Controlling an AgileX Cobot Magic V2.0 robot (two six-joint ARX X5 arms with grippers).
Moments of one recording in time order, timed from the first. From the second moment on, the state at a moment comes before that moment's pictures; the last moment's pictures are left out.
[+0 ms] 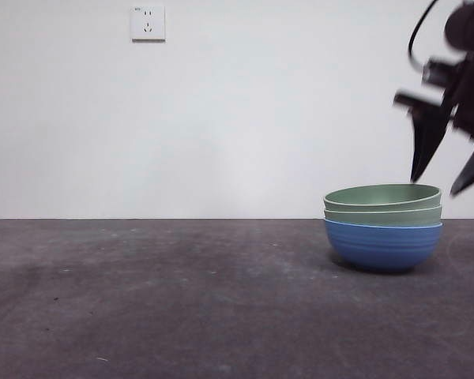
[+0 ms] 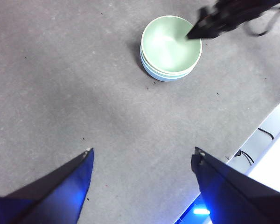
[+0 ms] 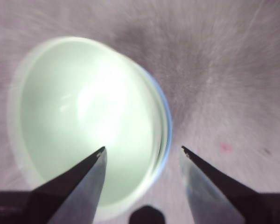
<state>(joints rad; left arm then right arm) -0.59 1.45 1.95 -1.34 0.15 0.01 0.04 1.61 1.25 -0.71 -0.26 0.16</state>
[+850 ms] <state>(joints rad) -0.59 1.45 1.95 -1.34 0.16 0.07 0.26 1.08 1.25 -1.22 -0.26 0.04</state>
